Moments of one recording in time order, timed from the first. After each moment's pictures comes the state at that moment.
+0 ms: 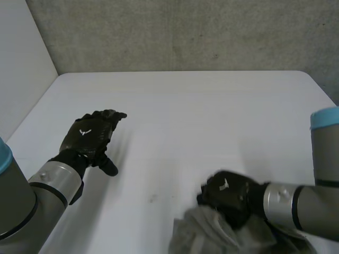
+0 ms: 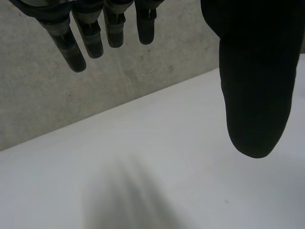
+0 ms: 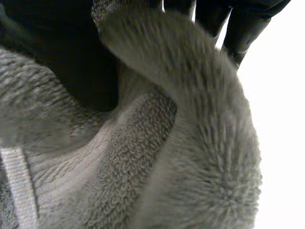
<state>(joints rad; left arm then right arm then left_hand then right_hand) 4.28 -1.64 -1.93 3.39 -1.53 3.18 1.91 -1.23 1.69 0.42 0.96 2.29 0.17 0.17 0.17 0.17 0.03 0.87 1.14 1.12 1.13 0.85</state>
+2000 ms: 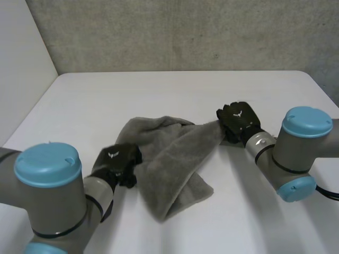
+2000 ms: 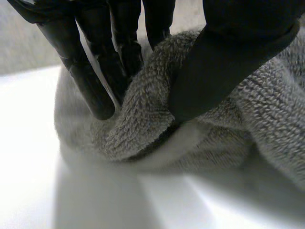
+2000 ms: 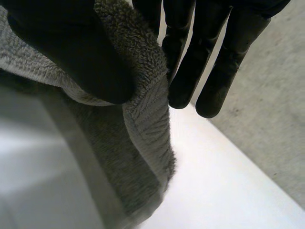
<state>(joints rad) 4.12 -1.92 -1.79 3.37 -1.67 3.02 1.93 -0.91 1.45 -0.41 1.34 2.72 1.09 1.15 1.14 1.15 0.95 0.96 1.17 1.18 1.19 0.97</state>
